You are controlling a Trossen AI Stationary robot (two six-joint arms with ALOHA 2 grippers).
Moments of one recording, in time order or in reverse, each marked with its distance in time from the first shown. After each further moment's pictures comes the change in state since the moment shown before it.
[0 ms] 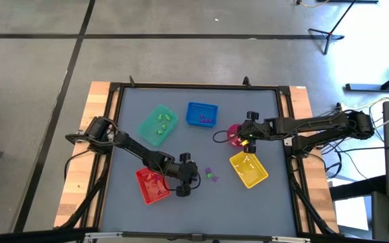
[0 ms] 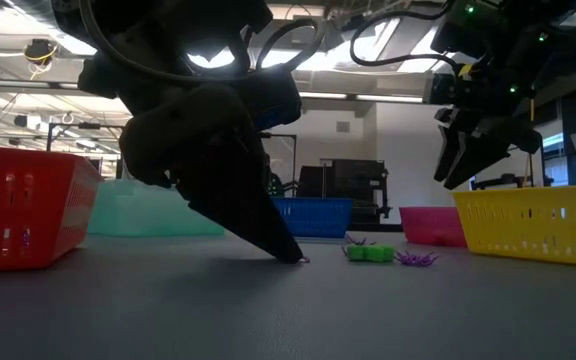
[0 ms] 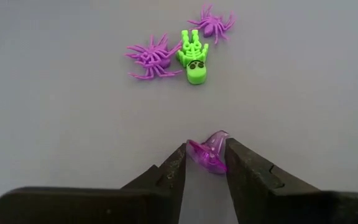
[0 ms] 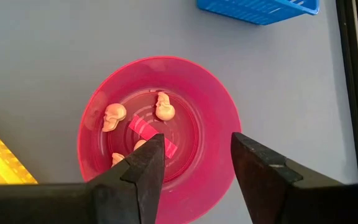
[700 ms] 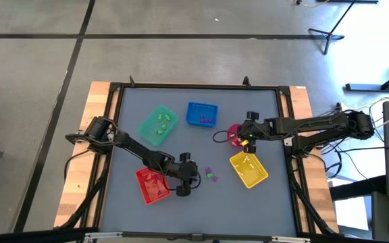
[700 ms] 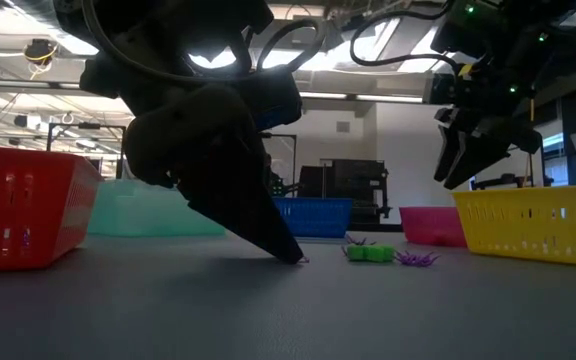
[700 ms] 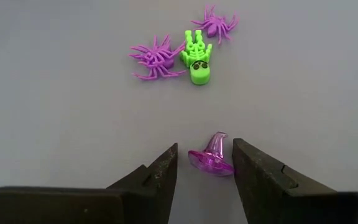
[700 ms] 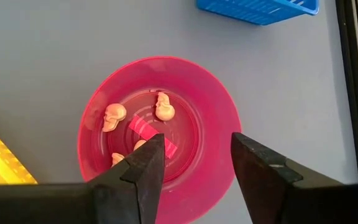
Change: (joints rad) left arm 0.000 -0.002 0.002 -0.010 0.000 0.000; right arm 0.000 0.000 0.000 0.000 0.000 0.000
